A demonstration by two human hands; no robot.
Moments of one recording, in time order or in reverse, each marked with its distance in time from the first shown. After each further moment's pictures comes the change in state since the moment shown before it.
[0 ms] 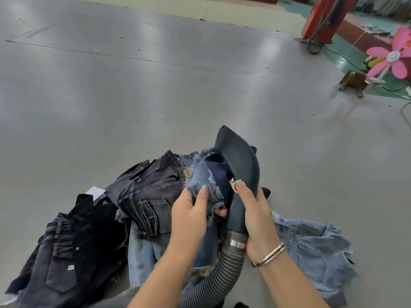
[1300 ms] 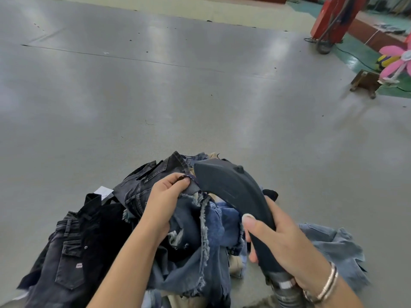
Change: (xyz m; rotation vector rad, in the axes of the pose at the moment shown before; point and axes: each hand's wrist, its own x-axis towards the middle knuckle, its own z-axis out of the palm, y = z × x) left_hand 0.043 0.014 -0.047 -0.232 -0.152 -0.190; right_hand -0.030 -0.034 -0.033 -0.608 -0.331 -0.071
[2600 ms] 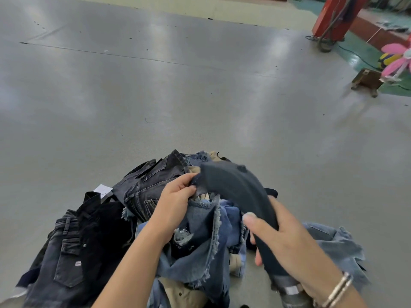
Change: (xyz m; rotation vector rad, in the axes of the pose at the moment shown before) left_hand -0.001 -0.010 0.008 0.194 -0.173 0.123; right_hand -0.007 -0.011 0.001 -0.206 0.061 0.014
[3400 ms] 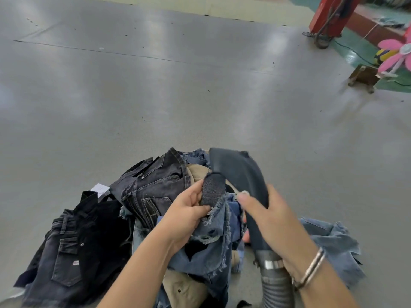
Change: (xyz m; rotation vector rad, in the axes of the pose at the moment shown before) left_hand -0.006 -0.032 0.015 -0.200 -0.242 -0.101; right_hand 0.015 -0.007 0.006 0.094 0.138 0.114
